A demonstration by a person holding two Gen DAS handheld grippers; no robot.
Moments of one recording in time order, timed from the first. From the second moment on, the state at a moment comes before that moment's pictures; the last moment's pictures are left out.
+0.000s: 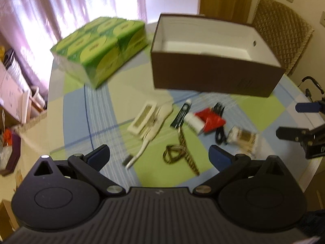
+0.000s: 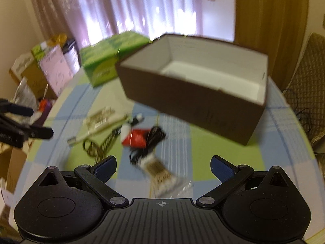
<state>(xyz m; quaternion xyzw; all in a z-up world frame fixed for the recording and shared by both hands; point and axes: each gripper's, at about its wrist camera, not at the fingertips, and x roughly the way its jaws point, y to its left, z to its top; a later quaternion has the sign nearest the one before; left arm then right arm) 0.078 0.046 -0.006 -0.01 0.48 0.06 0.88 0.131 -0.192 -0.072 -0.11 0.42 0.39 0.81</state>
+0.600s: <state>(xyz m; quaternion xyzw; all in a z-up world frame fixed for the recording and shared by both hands) 0.076 0.069 -0.043 -0.02 0.49 0.08 0.87 0.143 -0.164 -0.132 -0.16 0.42 0.44 0.78</state>
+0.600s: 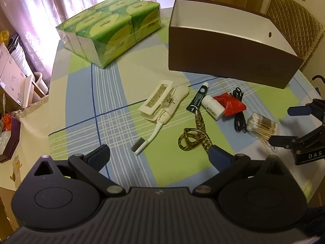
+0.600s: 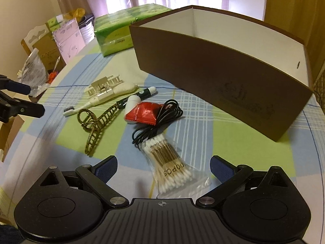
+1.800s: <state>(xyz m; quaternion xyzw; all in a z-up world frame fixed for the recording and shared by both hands) 0.179 0.126 -0.094 -0.01 0.50 -0.06 0.86 0.205 -0.194 -0.158 -0.16 0.46 0.36 0.80</state>
